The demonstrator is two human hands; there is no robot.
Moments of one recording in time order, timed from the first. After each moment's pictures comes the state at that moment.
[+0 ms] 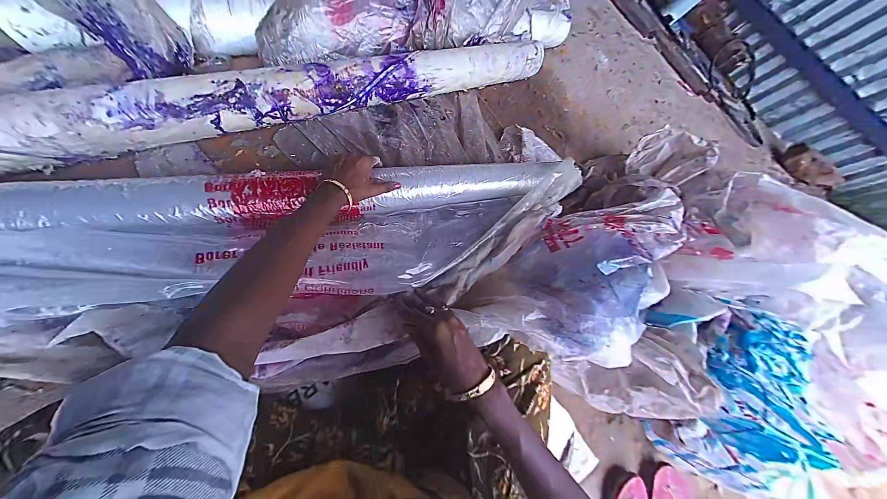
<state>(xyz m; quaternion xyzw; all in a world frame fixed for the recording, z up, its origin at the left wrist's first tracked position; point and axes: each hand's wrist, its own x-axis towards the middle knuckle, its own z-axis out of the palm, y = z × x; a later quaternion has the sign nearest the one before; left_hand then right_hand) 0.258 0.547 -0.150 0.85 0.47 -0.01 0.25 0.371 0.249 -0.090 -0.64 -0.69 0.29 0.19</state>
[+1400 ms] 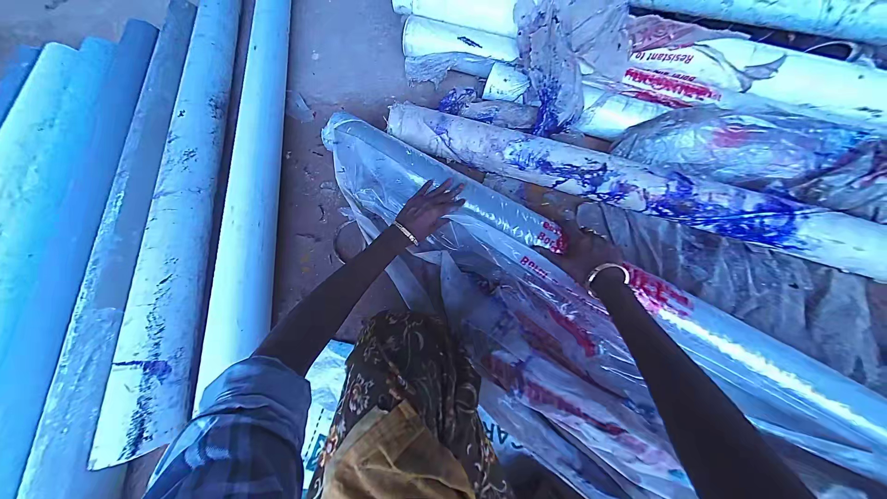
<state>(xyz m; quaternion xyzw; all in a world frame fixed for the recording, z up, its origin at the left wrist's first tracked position) -0.128 0.461 -0.180 0.80 0.57 0.18 0.09 0.188 0.545 -0.146 -0.59 -0.79 0.14 -0.12</state>
